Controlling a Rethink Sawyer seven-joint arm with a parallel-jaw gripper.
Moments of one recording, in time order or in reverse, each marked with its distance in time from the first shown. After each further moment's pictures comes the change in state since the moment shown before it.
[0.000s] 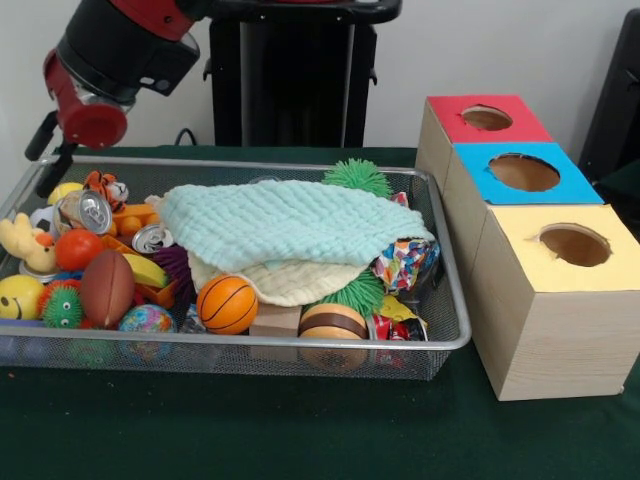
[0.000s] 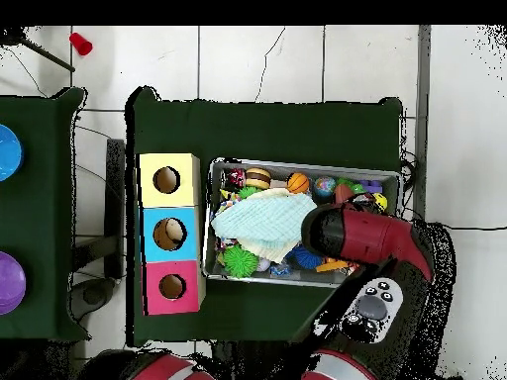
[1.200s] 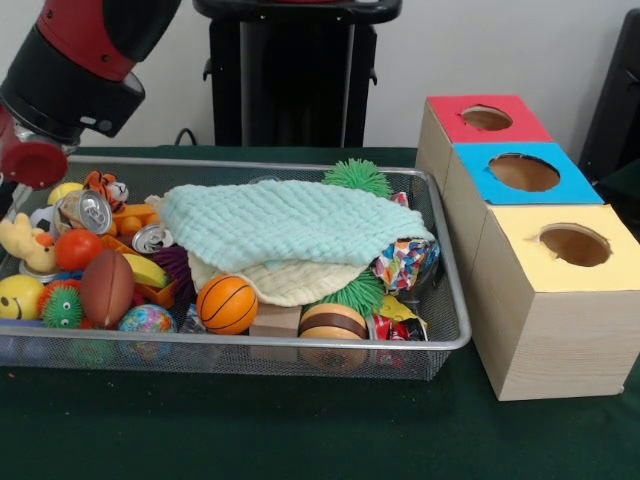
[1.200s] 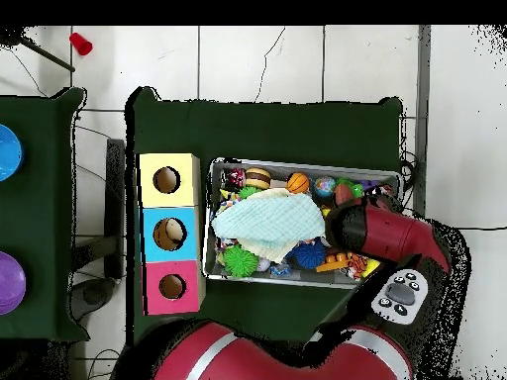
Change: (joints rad) arm -0.077 0.085 0.003 -0.046 0.082 -0.151 0.000
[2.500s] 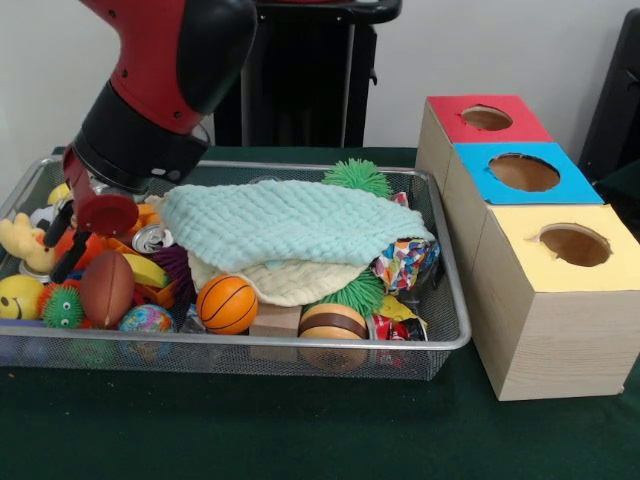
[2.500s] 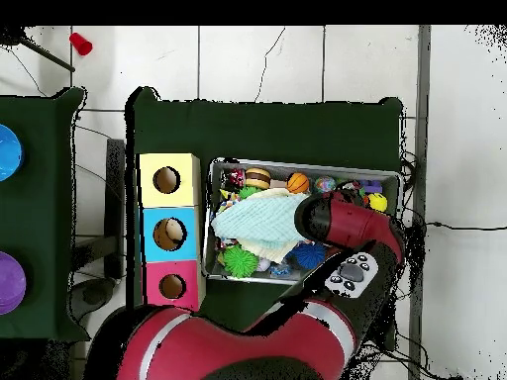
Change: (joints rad) arm 0.102 0.122 -0.047 -0.006 0.167 0.000 0.000
